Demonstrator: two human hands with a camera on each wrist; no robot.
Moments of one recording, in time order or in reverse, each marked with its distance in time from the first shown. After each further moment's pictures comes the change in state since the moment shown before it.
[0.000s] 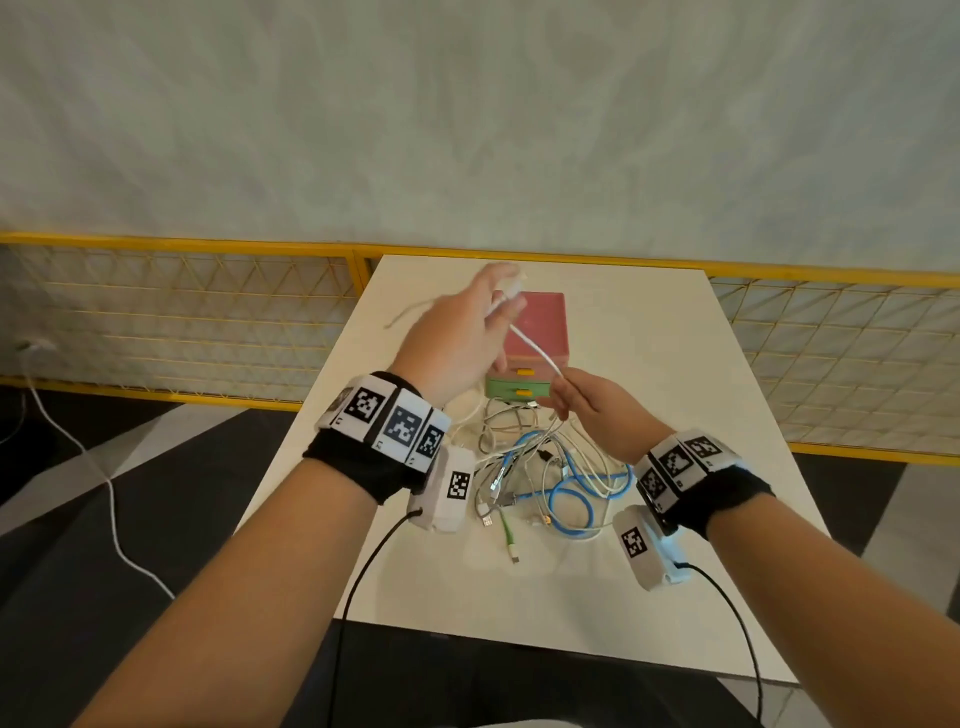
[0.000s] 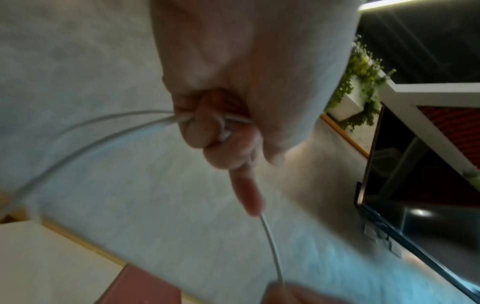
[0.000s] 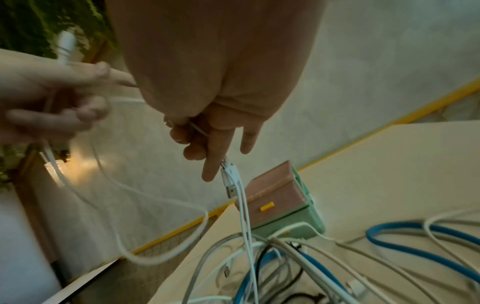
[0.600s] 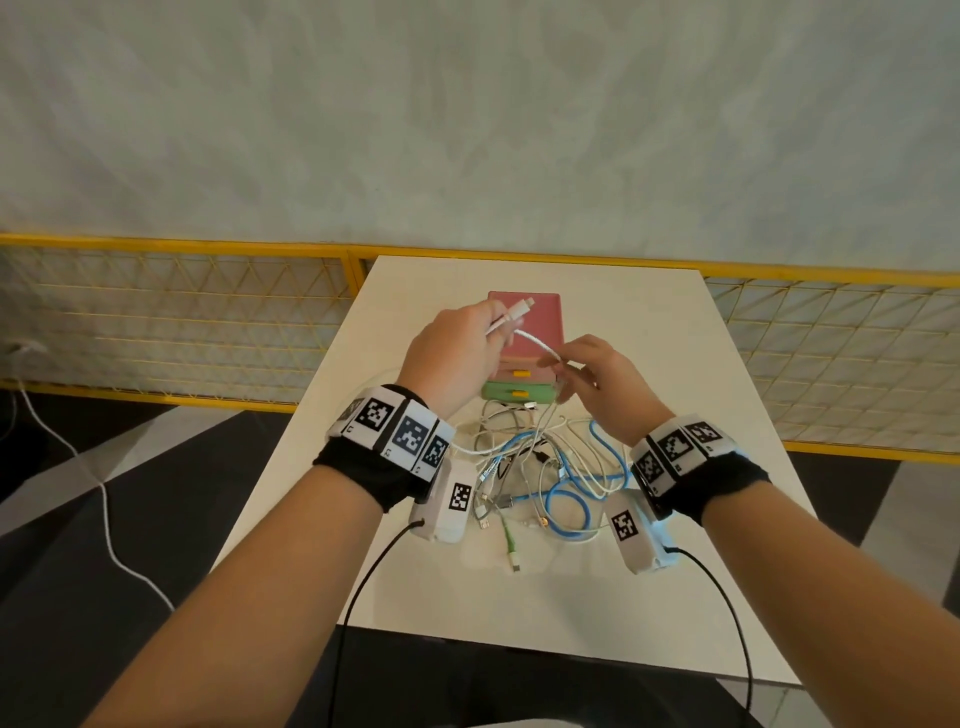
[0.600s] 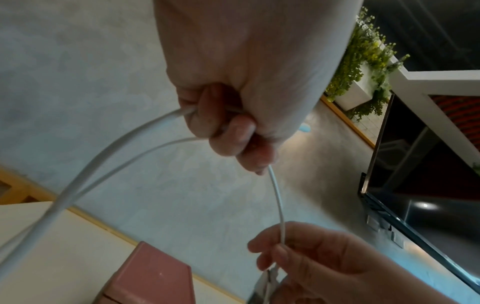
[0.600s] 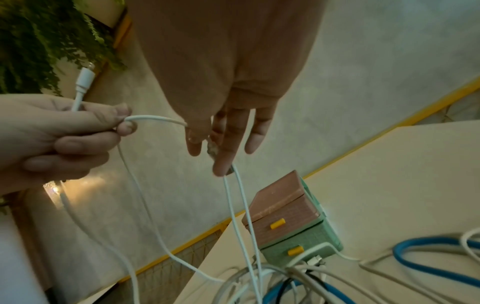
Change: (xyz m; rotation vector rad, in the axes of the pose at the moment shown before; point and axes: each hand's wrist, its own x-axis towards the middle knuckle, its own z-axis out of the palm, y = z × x) left_hand 0.001 -0.003 0.014 -0.030 0.032 -0.021; right_hand 0.014 -0.001 -0.013 0.041 0.182 -0.038
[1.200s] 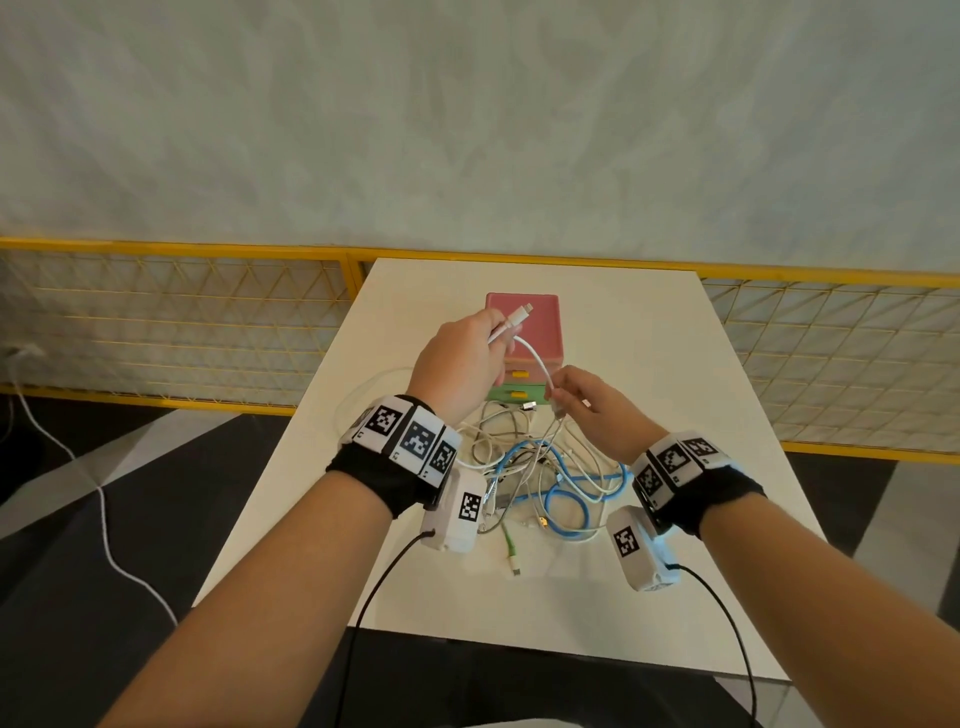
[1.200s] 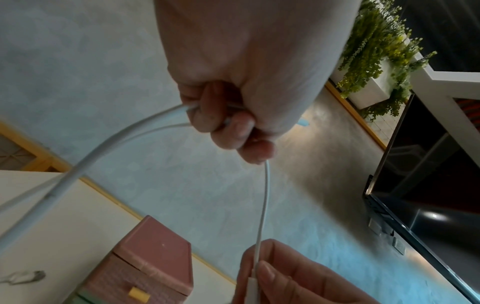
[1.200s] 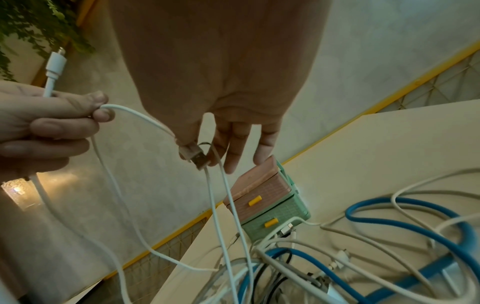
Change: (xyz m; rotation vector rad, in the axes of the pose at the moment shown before) left_hand -0.003 -0.005 0.014 -0.056 0.026 -0.056; right_hand -0.017 0.015 0.012 -0.002 -0.142 0.098
